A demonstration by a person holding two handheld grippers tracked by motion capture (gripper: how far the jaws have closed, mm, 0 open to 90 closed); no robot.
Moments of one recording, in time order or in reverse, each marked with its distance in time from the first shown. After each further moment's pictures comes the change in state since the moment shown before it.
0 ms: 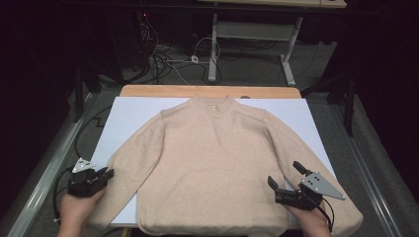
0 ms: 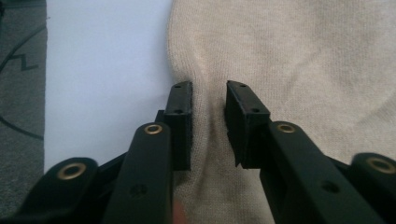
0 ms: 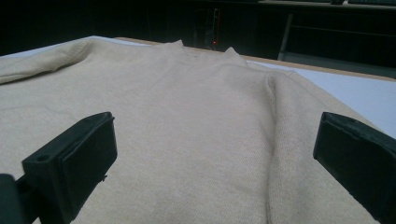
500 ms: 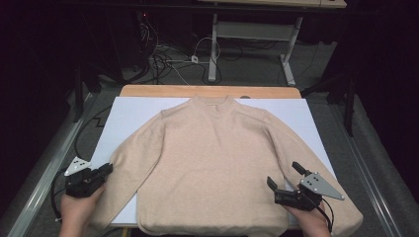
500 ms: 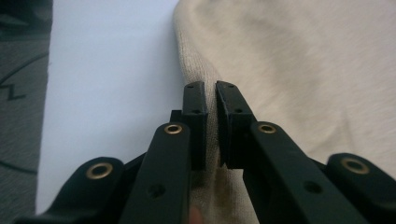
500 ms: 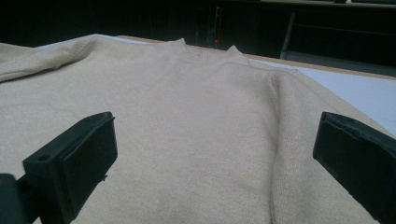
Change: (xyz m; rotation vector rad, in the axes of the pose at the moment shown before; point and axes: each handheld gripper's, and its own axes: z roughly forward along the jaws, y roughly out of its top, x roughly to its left) left arm -0.011 0.006 -0.020 -0.181 -0.065 -0.022; right arm 0.001 -0.001 0.000 0.006 0.006 -0.002
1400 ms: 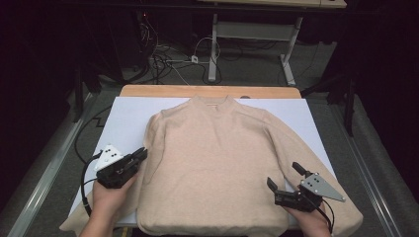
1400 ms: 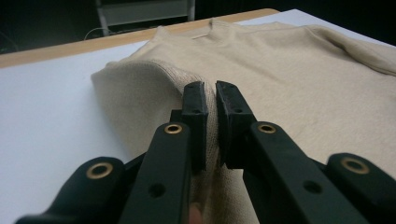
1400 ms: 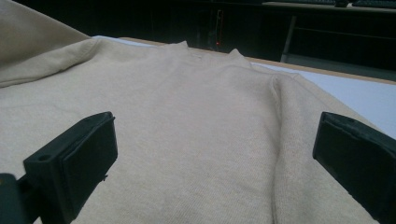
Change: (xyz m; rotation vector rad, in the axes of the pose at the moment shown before) left arm -0.097 0.057 0.015 -0.160 -0.172 0.196; right arm 0.003 0.002 -0.004 -0.008 0.005 -0.009
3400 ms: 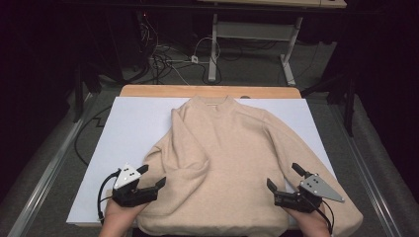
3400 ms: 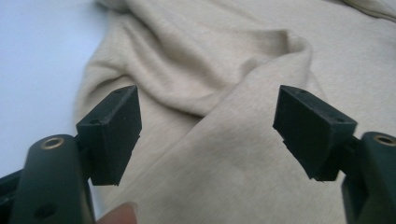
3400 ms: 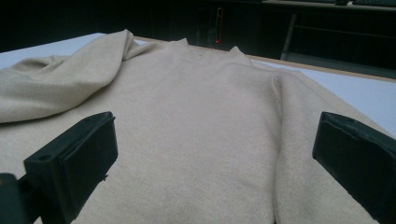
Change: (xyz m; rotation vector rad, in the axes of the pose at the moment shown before) left arm -0.023 -0.051 0.004 0.117 -0.001 -0.039; right arm 0.002 -0.002 0.001 0.007 -0.001 -0.005
